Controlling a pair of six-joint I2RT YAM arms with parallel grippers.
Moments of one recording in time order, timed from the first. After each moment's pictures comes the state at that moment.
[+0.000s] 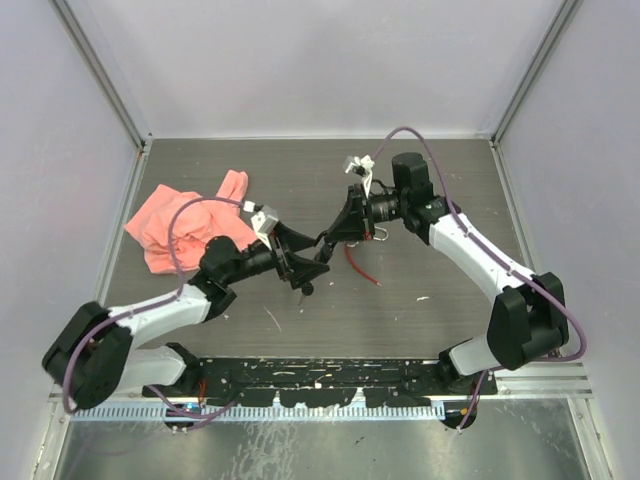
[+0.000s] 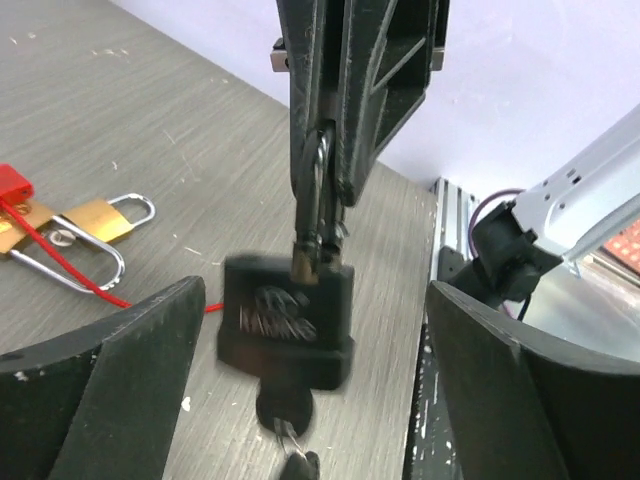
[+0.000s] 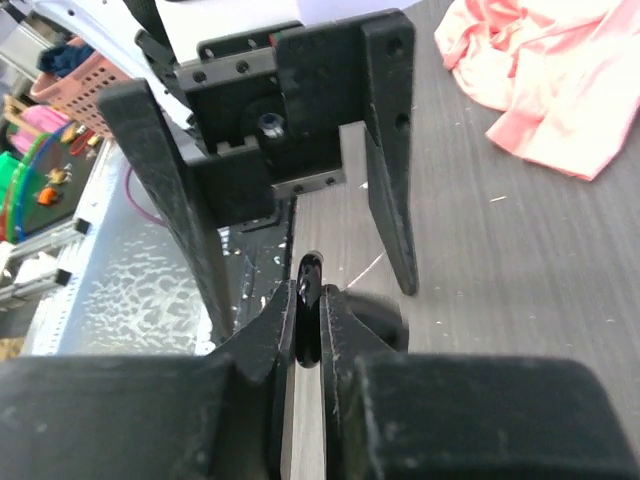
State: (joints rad) left arm -0.66 1.27 0.47 0.93 0.58 -0.50; right arm 0.39 1.44 1.07 -0.05 -1.27 0.11
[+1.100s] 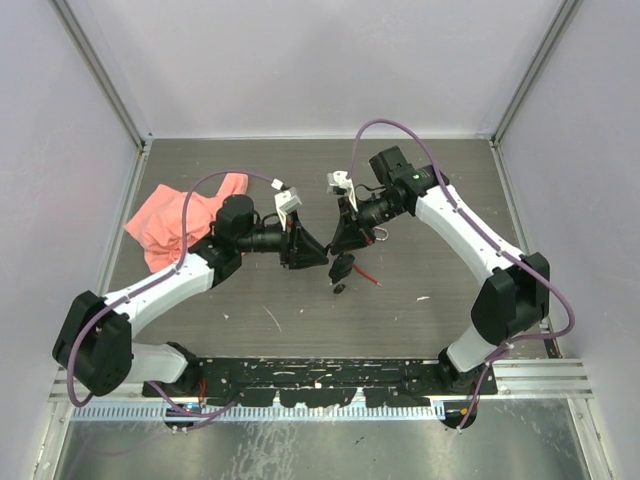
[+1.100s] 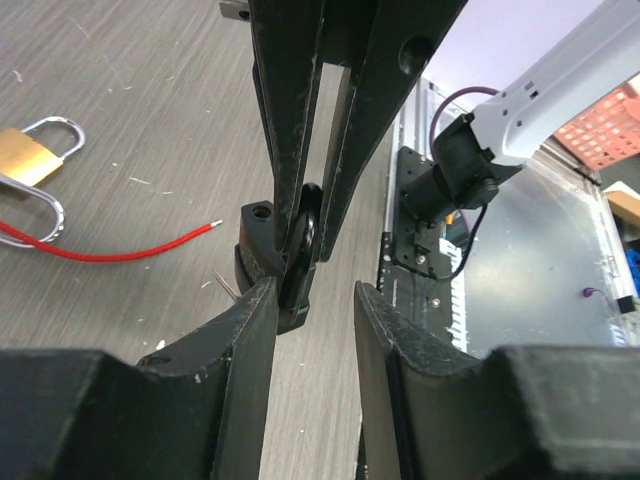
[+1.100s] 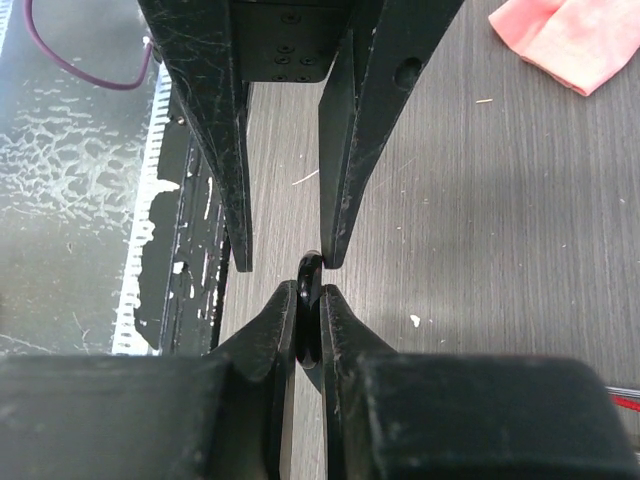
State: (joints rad) left arm -0.59 1.30 0.81 0.27 0.86 -0.31; right arm 0.46 1.59 1.46 -0.99 -1.07 -0.75
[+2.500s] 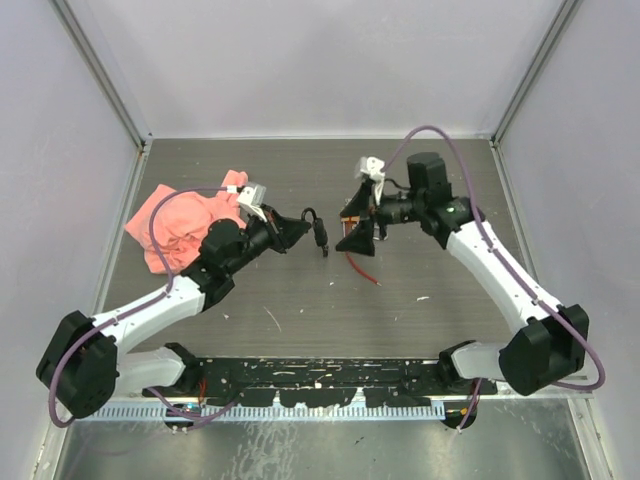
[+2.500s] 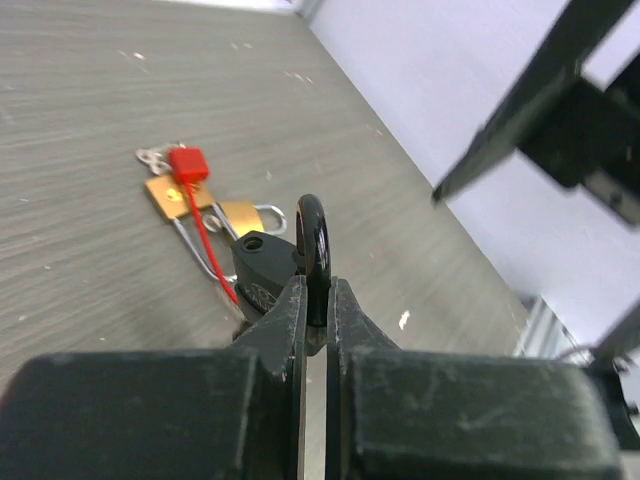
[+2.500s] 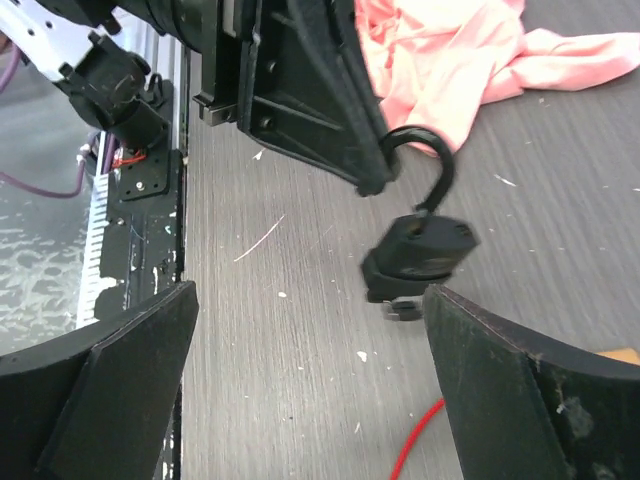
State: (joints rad) left arm -0.63 1.17 0.62 0.53 0.24 -0.56; right arm 0.34 1.31 1.21 -0.48 -1.06 -0.35
